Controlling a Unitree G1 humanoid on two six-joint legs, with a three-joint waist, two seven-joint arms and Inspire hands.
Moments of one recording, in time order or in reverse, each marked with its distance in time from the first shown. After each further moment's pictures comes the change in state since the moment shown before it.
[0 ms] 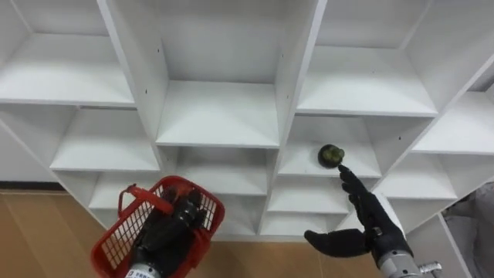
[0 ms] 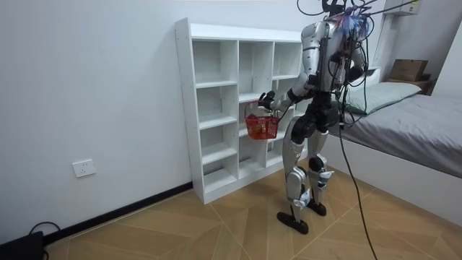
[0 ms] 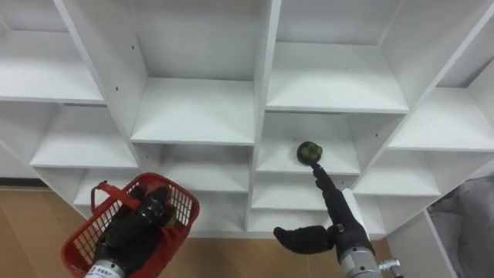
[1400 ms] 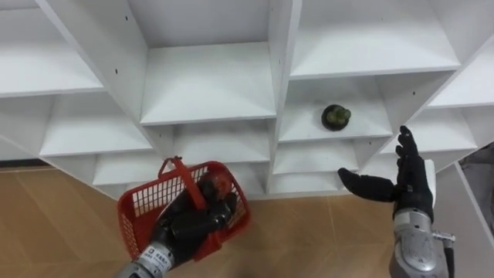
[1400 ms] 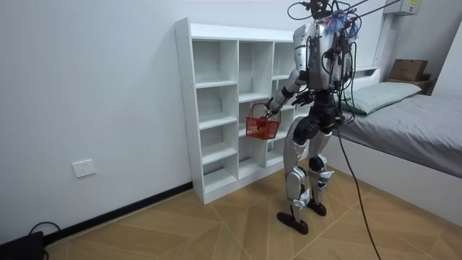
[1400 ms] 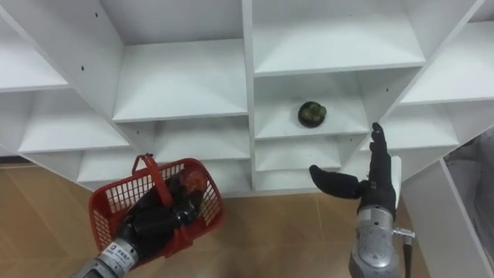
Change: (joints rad) left arm -0.121 -0.008 0.011 0.006 0.412 0.000 -0.011; right arm -0.326 0.039 -0.065 0.271 0.178 -0.060 -0.303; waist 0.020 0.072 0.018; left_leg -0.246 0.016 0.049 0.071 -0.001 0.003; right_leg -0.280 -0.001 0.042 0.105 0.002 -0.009
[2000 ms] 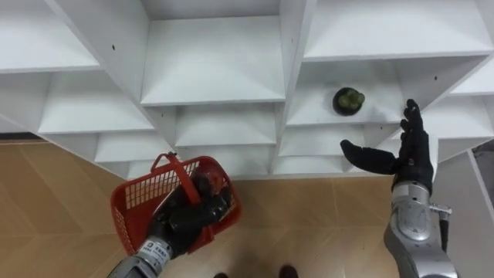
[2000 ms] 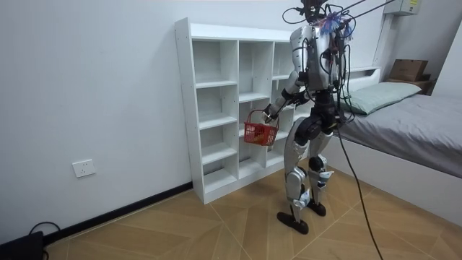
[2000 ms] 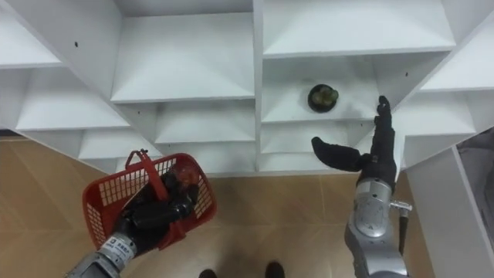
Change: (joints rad) left arm -0.038 -0.013 0.008 0.036 0.066 -0.004 0.088; right arm -0.102 0.000 0.003 0.038 0.025 -0.031 -0.039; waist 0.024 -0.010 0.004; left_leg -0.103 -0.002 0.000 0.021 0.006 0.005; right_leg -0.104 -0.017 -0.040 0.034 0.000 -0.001
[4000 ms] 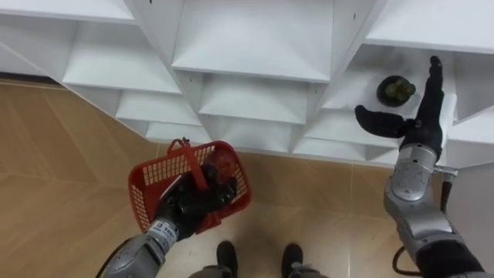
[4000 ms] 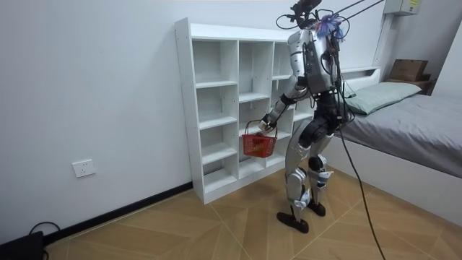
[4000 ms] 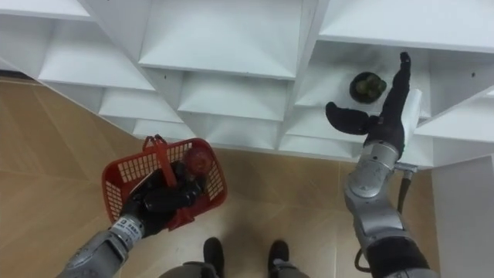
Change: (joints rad) left arm -0.139 0.008 -0.059 0.087 -0.001 0.008 0.085; right arm -0.220 -0.044 0.044 0.154 -0.115 0.023 -0.199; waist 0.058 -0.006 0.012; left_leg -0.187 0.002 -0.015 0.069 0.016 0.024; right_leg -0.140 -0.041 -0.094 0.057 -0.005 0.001
